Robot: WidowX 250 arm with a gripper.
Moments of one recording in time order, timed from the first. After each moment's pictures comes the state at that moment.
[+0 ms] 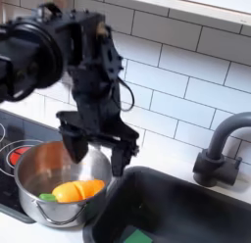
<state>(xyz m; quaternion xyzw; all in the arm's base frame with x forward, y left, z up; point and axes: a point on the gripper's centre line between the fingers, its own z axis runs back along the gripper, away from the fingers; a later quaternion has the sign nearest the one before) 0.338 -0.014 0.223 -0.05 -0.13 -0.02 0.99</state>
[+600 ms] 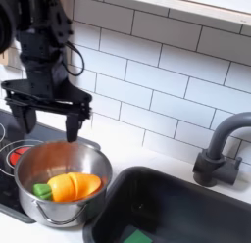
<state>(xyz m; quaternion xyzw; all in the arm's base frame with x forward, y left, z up) 0.335 0.053 0.236 -0.01 -0.14 0.11 0.98</state>
